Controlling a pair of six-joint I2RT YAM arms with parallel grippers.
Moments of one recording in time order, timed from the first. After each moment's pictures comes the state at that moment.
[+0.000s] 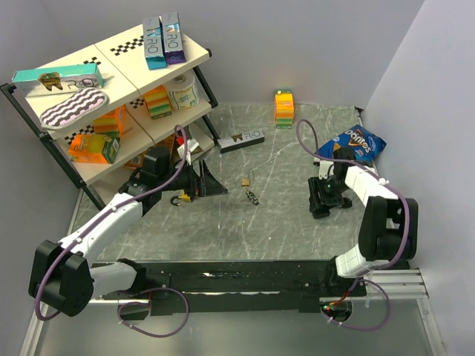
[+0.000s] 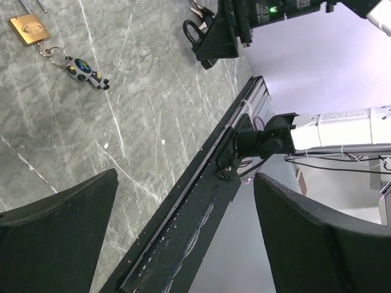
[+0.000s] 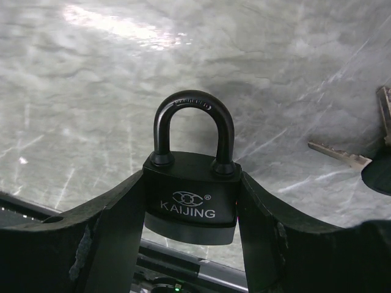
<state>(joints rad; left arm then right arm) -0.42 1.18 0.80 -0.08 0.76 -0.62 -0.08 1.50 0.94 -0.81 -0.26 -0.24</state>
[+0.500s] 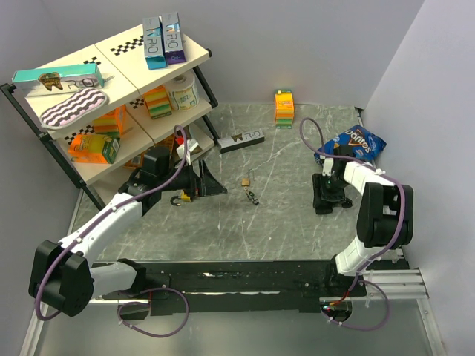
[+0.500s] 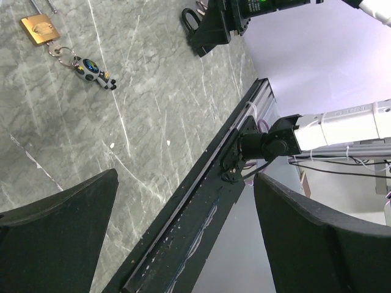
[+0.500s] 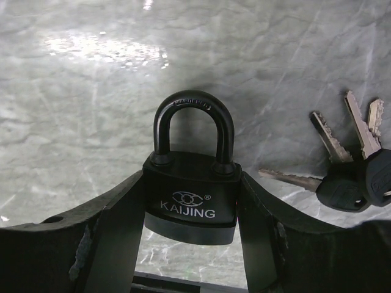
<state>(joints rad) -0.41 1.18 0.80 -0.09 0.74 -0.61 -0.10 1.62 0.97 -0.71 -0.15 -0.13</state>
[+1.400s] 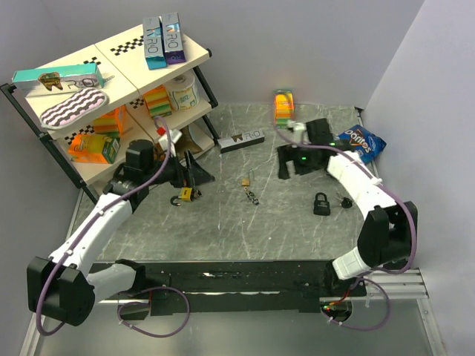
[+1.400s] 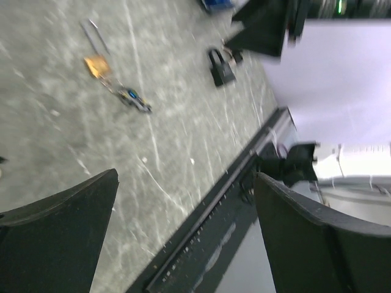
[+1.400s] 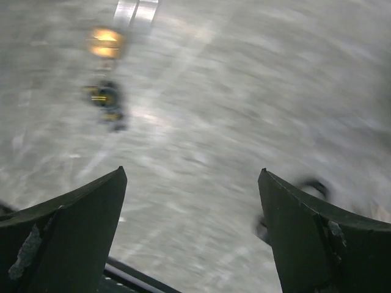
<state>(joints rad) -0.31 1.11 0.86 -0.20 0.70 -0.54 0.17 1.48 1.22 -0.73 -0.25 -0.05</state>
